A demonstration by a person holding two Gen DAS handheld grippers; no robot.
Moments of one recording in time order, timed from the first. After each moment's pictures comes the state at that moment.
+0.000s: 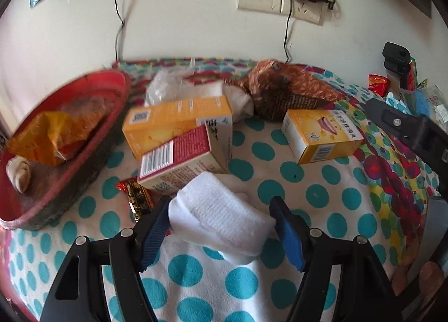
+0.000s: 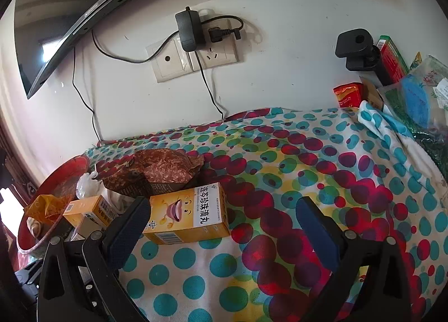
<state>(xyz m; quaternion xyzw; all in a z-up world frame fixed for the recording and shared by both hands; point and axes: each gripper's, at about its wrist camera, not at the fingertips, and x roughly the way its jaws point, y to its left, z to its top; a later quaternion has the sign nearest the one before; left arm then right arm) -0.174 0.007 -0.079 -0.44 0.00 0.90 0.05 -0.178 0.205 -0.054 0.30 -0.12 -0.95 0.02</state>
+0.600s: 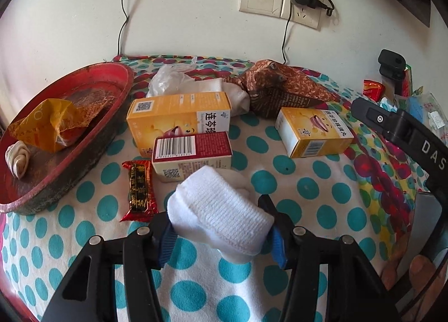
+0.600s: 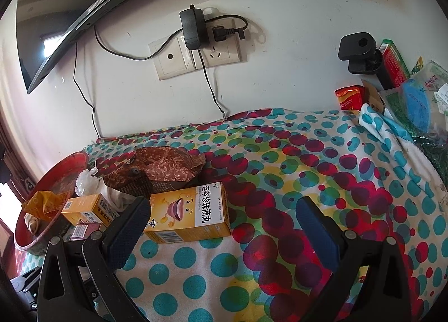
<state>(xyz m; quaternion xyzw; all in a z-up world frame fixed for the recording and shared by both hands) -0.157 0.007 -0.075 -0.43 -0.02 0.90 0.05 -0.178 0.202 -0.053 0.30 -0.11 -0.95 0.02</state>
